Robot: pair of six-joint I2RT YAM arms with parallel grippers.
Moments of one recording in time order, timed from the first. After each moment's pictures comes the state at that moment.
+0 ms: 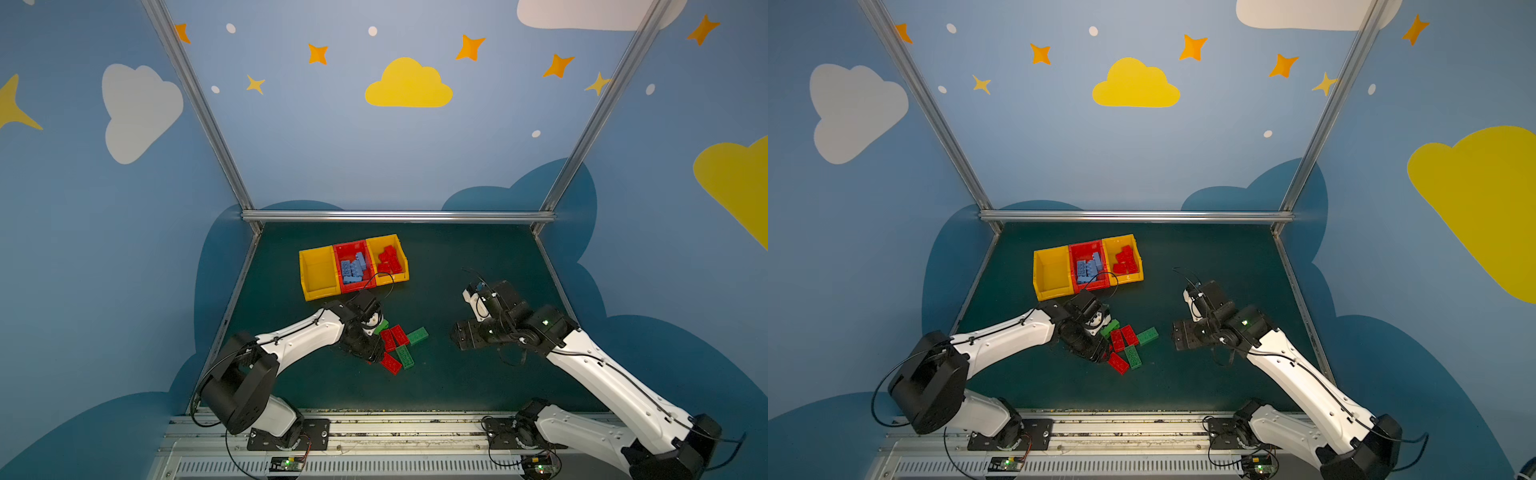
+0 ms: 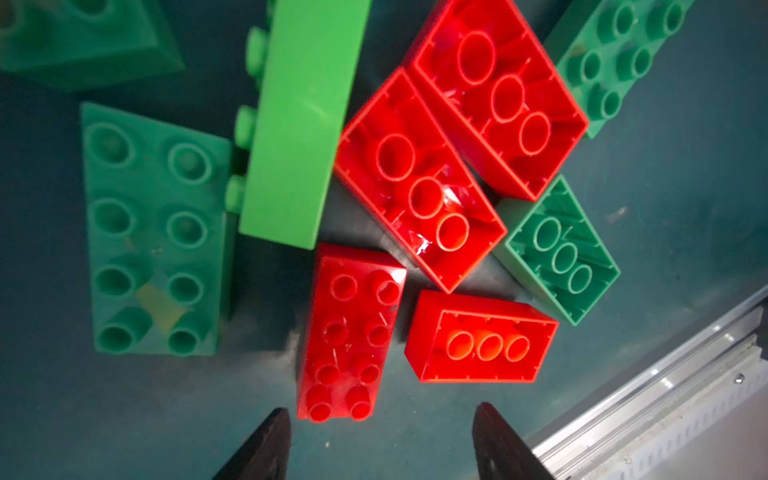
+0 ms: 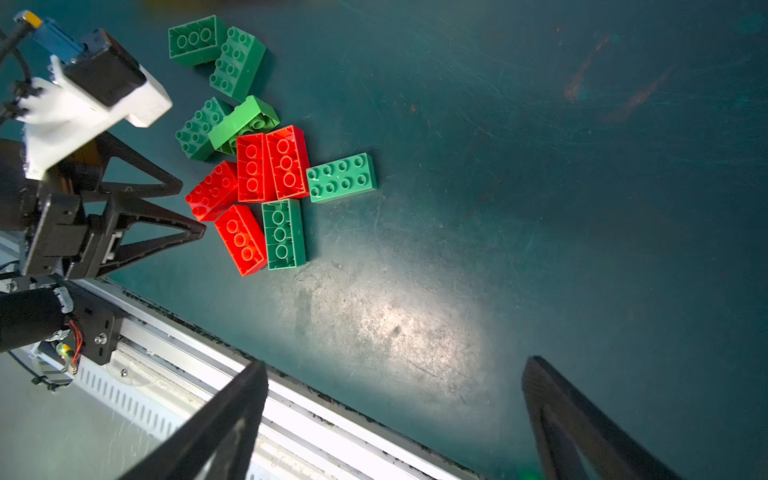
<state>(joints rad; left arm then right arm) -0.65 1.48 0.87 -0.75 0.23 -0.29 0.68 1.04 1.01 -1.02 -0.06 0.38</state>
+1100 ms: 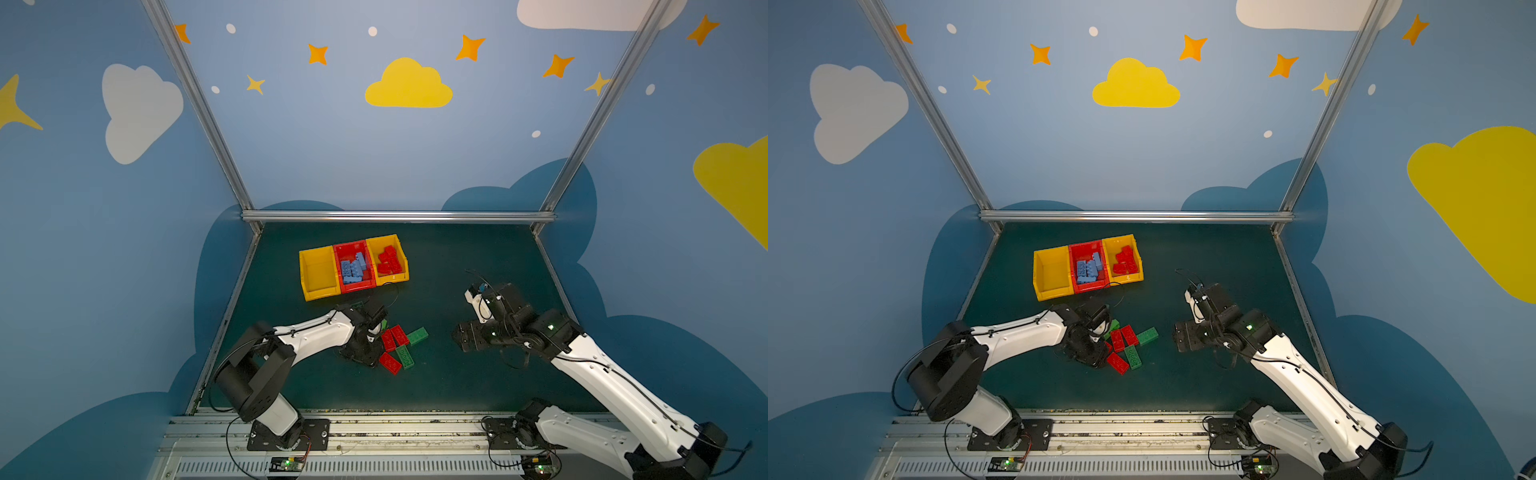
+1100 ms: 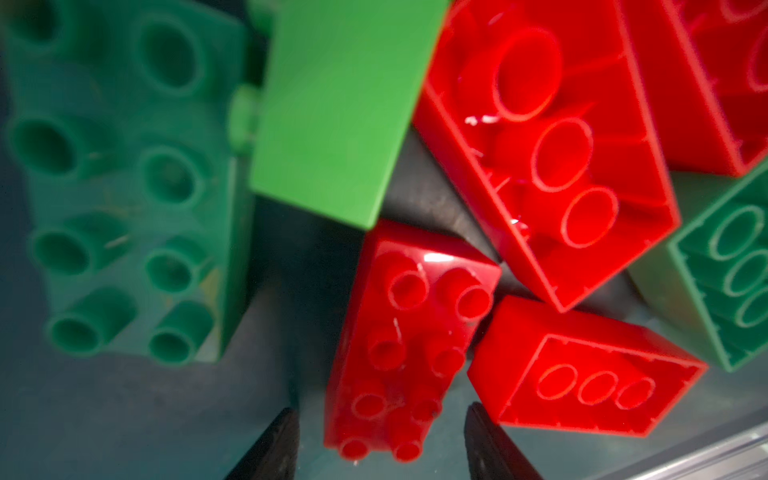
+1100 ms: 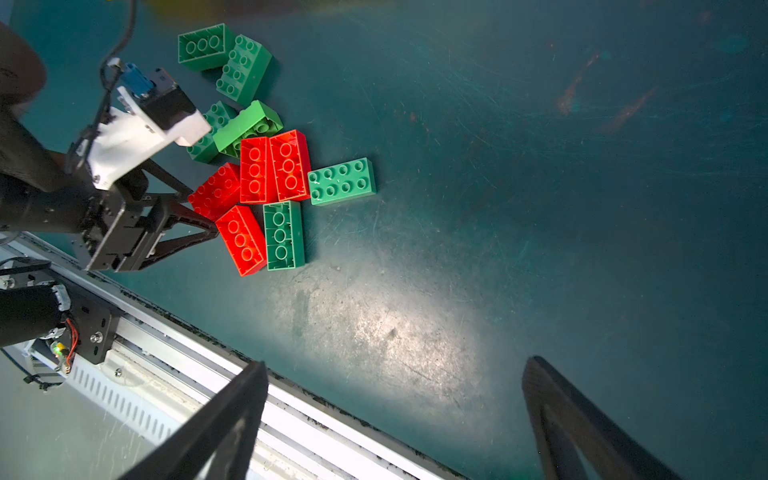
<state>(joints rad) -0.71 1.60 0.89 -0.77 0.12 -0.34 0.68 1.00 0.99 -1.01 -0.05 0.36</state>
